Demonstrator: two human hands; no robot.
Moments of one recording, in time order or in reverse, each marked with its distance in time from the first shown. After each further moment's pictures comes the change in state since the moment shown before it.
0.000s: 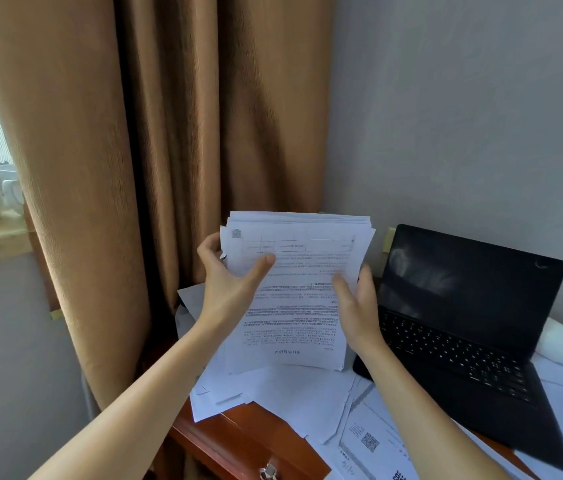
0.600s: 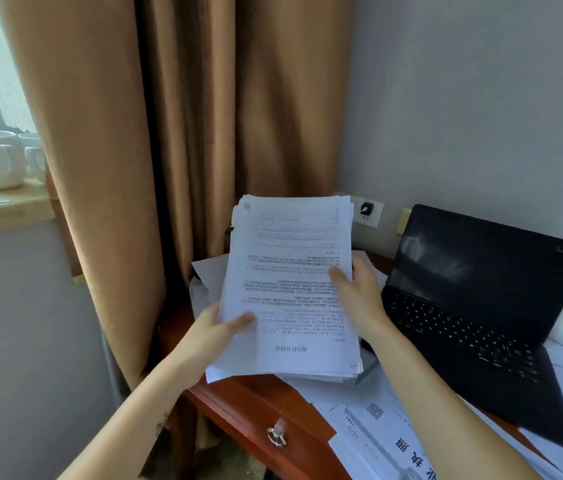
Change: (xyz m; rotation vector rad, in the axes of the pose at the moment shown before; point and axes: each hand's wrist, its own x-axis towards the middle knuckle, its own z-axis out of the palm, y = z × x) left_hand -0.072 -0.039 -0.069 0.208 -0.263 -0.481; right_hand -0.012 0.008 0.003 -0.113 -0.146 0.196
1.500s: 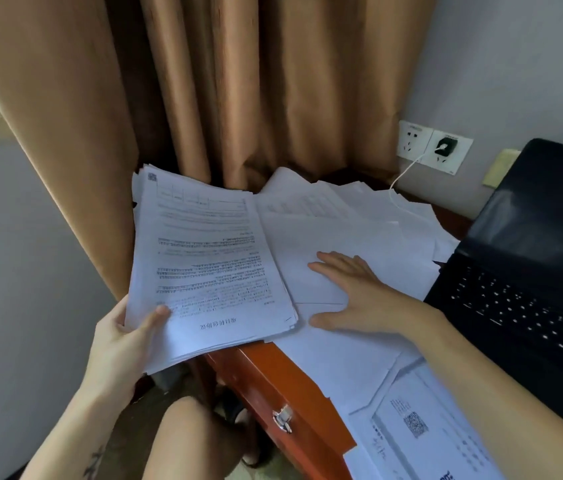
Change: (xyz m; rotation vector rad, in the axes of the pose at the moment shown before) left_hand -0.026 -0.095 -0.046 -0.194 0.642 -0.027; right_hand 0.039 0.081 0.004 -0.935 -0.946 -0.138
